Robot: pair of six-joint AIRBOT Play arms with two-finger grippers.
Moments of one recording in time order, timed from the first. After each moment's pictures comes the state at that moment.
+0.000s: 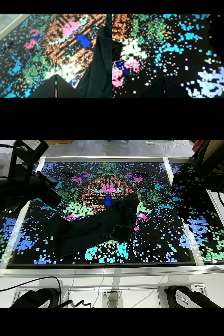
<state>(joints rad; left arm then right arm) -0.38 -0.96 1.49 1.65 -1.07 -1.13 -0.19 -1.14 1.69 -1.47 1.34 1.35</state>
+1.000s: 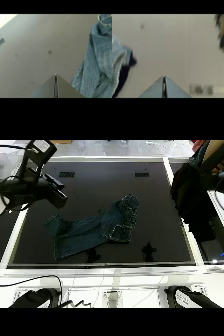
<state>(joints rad) -0.38 -1.01 1.49 1.60 -1.10 -1.14 -0.19 -1.15 1.61 -1.38 1.30 1.35</state>
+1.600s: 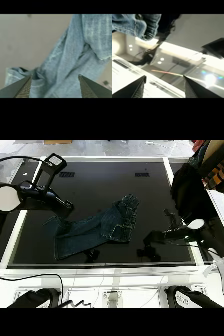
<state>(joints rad) -0.38 -1.07 1.48 1.57 -1.33 -1.28 -0.10 -1.18 0.68 -0.78 1.15 1.06</state>
